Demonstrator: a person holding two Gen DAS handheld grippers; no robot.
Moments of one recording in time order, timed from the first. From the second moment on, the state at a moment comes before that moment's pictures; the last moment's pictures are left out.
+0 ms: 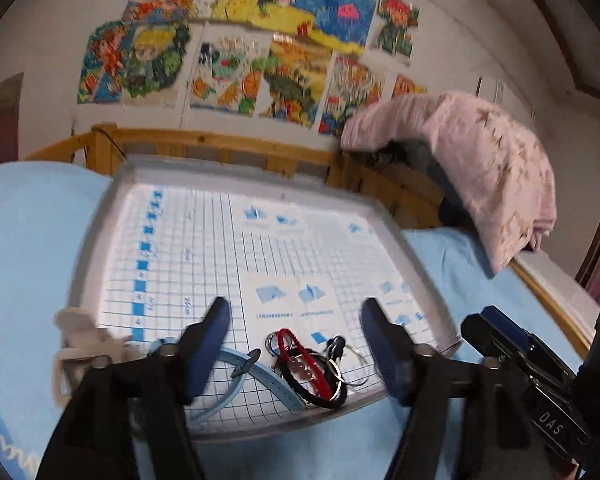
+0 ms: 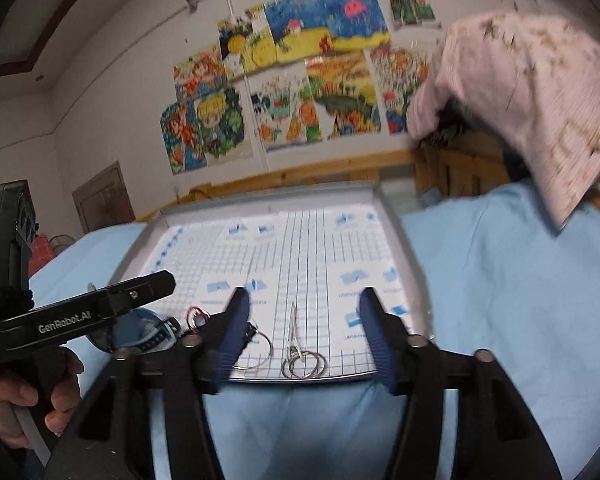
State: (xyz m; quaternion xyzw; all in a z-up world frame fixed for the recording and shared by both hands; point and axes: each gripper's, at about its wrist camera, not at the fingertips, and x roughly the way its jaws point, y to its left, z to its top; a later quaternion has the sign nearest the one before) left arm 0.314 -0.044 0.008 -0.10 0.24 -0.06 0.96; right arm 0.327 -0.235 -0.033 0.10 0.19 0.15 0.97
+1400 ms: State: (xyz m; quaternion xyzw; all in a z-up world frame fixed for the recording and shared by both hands) left arm 0.044 -0.004 0.045 -0.09 0.10 0.01 0.99; right arm 0.049 -0.237 0.043 0.06 0.06 0.14 0.99
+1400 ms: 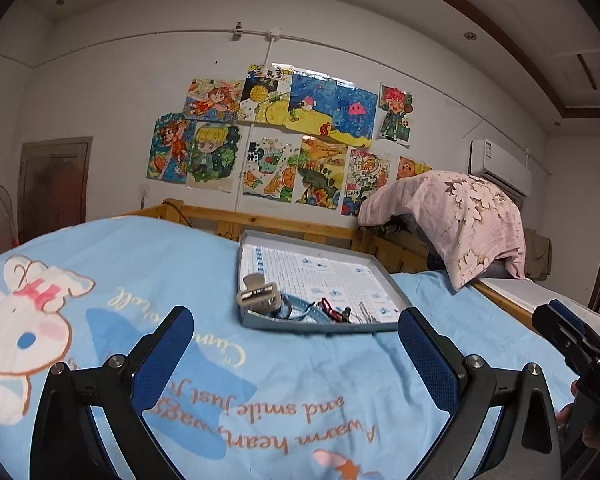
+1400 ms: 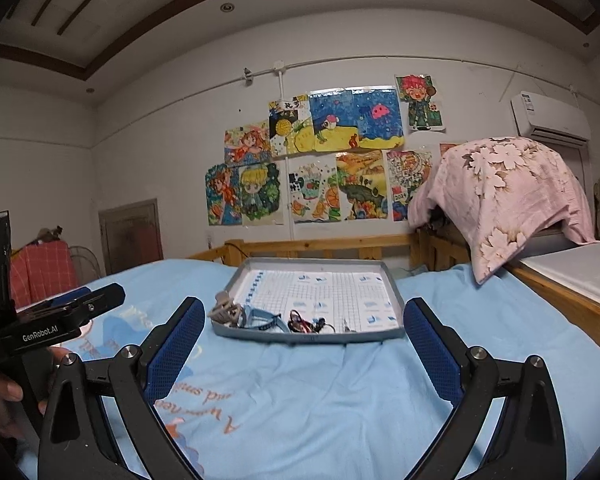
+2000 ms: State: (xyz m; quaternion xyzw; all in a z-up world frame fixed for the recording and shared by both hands) left arm 0.023 -0.007 0.006 -0.06 0.13 0.02 0.99; right arm 0.029 -0.242 0.019 0.06 0.06 0.10 0.99
